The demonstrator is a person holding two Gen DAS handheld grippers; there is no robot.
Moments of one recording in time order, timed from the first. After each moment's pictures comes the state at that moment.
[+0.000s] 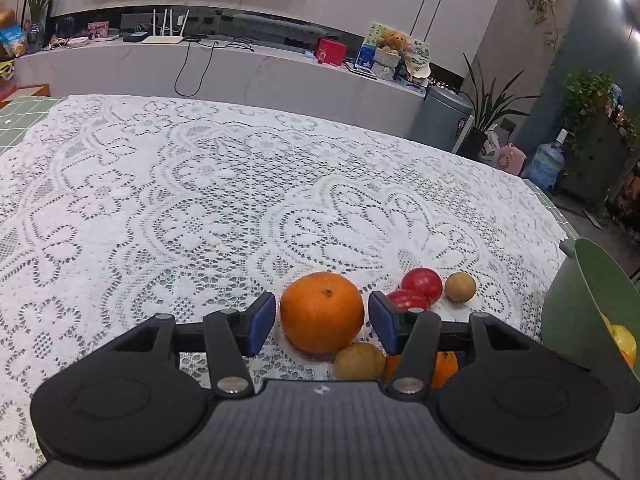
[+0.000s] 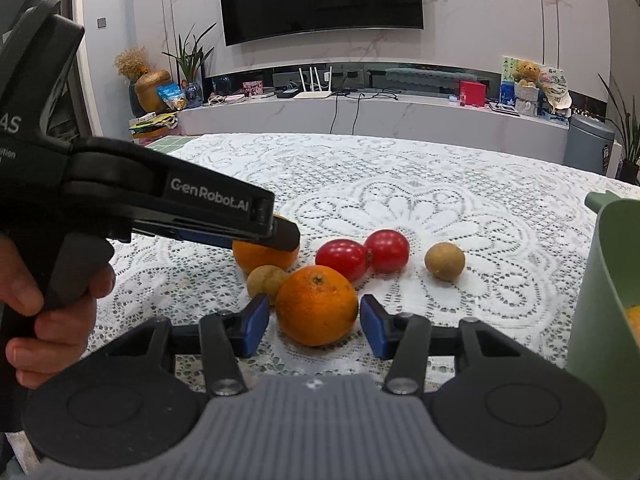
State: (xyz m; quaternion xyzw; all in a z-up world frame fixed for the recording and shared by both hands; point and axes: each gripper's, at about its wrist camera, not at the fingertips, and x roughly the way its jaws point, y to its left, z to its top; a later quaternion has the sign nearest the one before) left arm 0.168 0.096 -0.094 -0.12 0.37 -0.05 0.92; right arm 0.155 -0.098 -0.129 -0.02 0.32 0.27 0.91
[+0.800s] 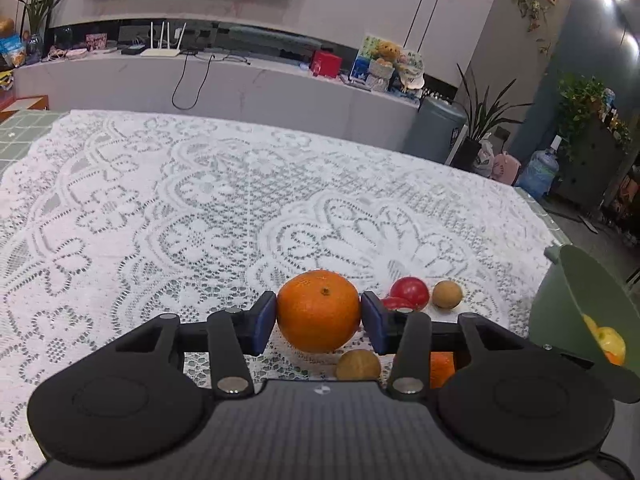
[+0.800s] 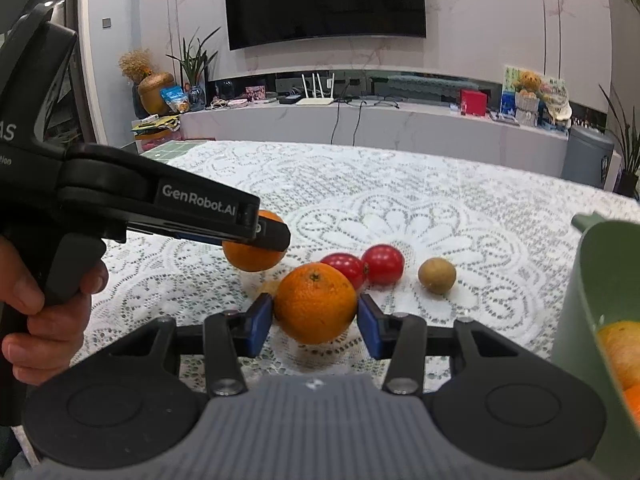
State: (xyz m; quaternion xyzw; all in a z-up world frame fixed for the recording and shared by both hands) left arm 0.154 0.097 -0.078 -0.12 0.35 -0.05 0.93; right arm 0.144 -0.103 -0.108 -0.03 0.30 0.28 0.91
